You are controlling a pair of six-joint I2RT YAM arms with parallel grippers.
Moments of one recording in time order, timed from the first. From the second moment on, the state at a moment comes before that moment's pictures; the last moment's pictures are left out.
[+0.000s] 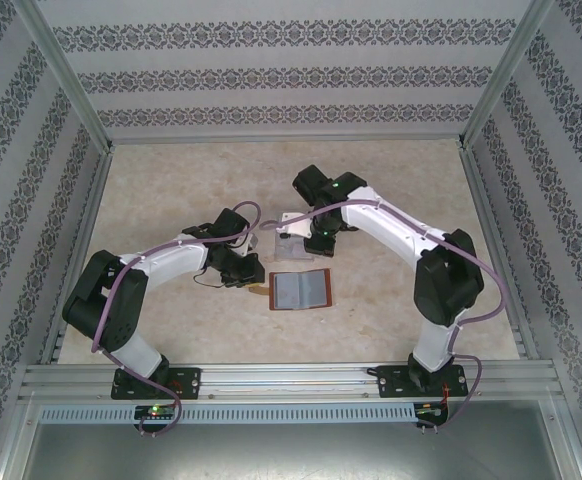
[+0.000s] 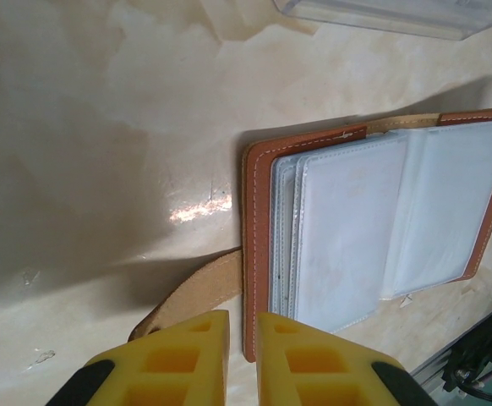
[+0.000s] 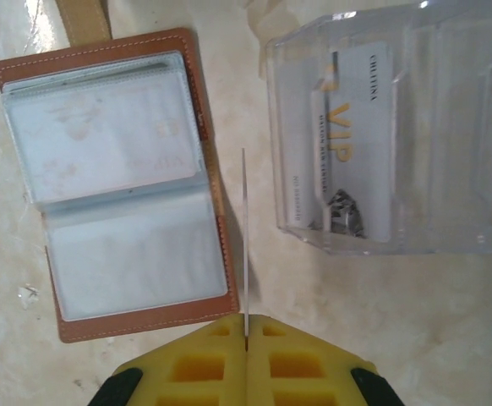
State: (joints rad) left arm -0.48 1.61 0.91 -0.54 0.48 -0.60; right arm 0.62 1.83 1.58 -1.14 -0.13 -0.77
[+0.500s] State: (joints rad) left arm -0.48 1.67 0.91 -0.55 0.45 -0.60; right arm 0.58 2.07 1.94 -1.28 -0.14 -0.85
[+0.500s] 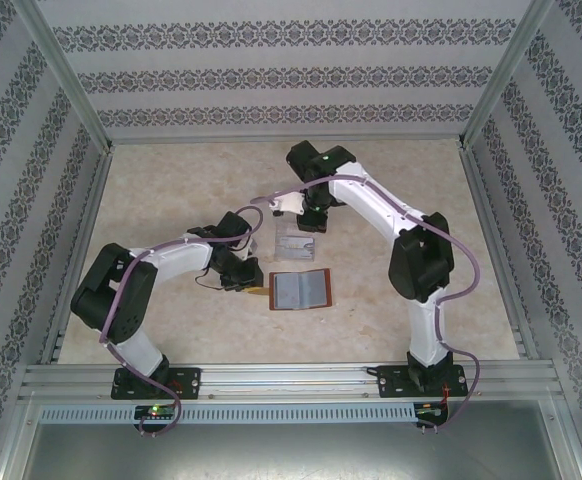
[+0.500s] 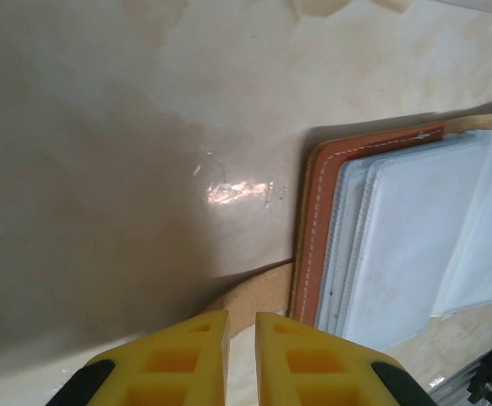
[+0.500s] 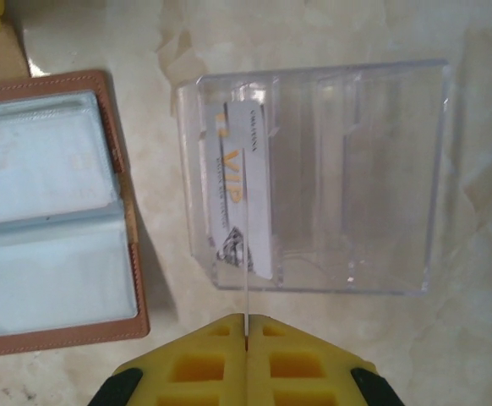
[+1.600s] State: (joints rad) left arm -0.48 1.68 0.91 -0.60 0.42 -0.57; right arm 0.55 2.35 2.32 -1.49 -0.15 -0.89
